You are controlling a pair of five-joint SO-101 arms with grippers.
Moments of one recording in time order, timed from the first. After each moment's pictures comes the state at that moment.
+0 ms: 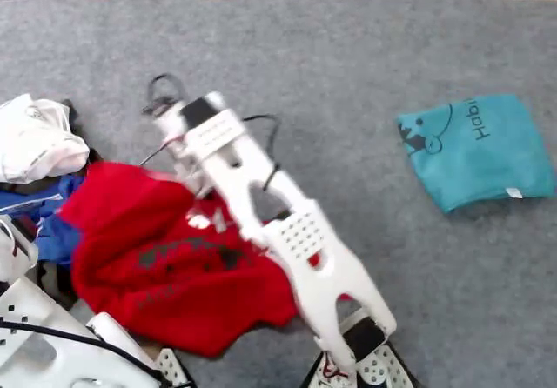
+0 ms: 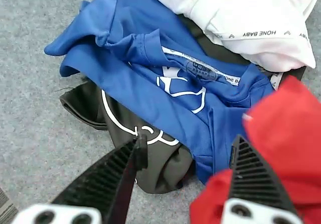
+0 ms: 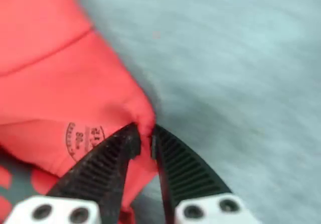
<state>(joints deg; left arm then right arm) -55.8 -60.0 39.0 81.9 -7.9 -34.2 60.6 -57.7 100.4 8.7</state>
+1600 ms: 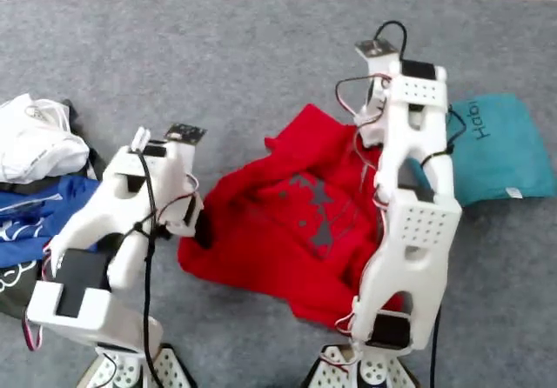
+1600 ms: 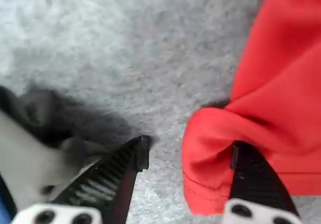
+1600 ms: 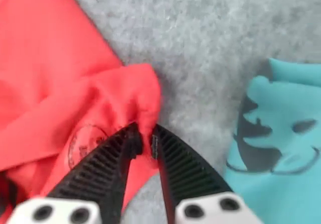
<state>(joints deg) 1.3 2.7 36.4 64.1 -7.1 8.6 45.5 -32.0 82.1 23.4</state>
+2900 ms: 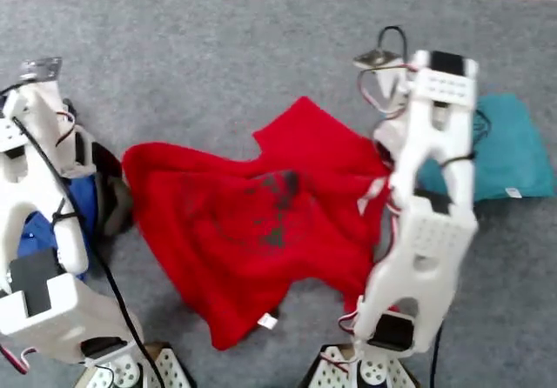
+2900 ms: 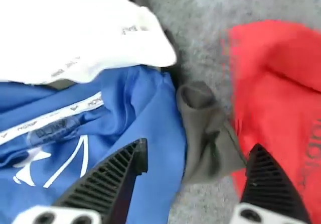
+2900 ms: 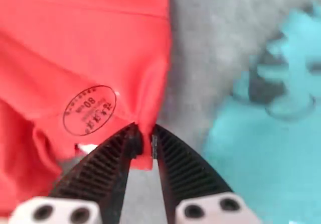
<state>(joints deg) -28.9 3.3 3.3 82.9 -13.8 15.2 33.7 -30.5 100.5 47.4</state>
